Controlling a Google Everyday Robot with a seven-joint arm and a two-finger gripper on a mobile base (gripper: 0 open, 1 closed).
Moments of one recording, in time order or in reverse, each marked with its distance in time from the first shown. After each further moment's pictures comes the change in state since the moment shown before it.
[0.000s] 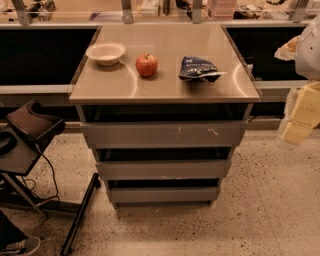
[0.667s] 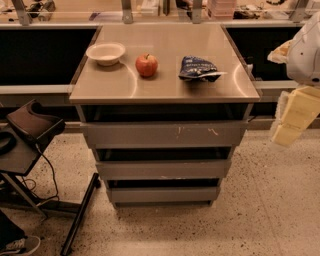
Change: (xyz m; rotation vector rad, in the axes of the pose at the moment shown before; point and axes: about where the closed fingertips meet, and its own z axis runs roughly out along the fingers) arm -0.006 0.001 0.010 0.004 -0.021 -0.001
